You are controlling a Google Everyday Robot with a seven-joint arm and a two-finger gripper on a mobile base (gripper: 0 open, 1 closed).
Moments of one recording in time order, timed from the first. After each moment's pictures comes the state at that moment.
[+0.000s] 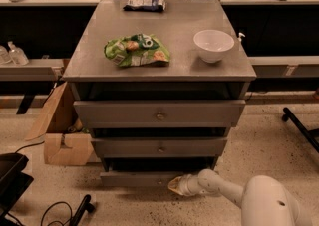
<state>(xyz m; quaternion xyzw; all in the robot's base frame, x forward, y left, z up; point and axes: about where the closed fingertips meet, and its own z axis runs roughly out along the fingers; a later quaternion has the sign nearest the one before) 0.594 -0.079 0.128 -0.57 0.74 0.18 0.32</state>
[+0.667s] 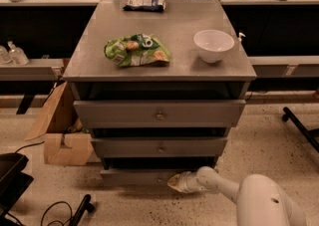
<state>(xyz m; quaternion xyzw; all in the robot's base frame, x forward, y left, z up) 0.611 -0.078 0.125 -0.56 0.74 0.17 0.32</state>
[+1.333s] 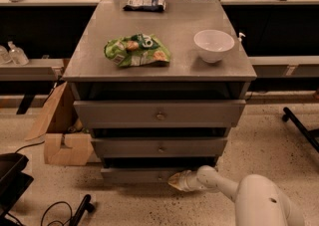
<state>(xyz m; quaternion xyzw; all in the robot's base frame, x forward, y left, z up) 0.620 -0.082 0.124 -0.56 0.75 0.17 0.33</state>
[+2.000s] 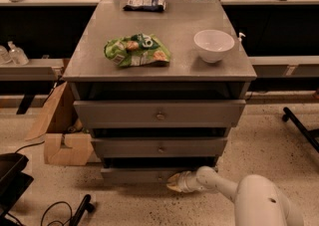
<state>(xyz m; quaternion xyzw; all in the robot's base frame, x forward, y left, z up) 0.618 -0.078 0.121 -0.56 0.75 0.17 0.32</state>
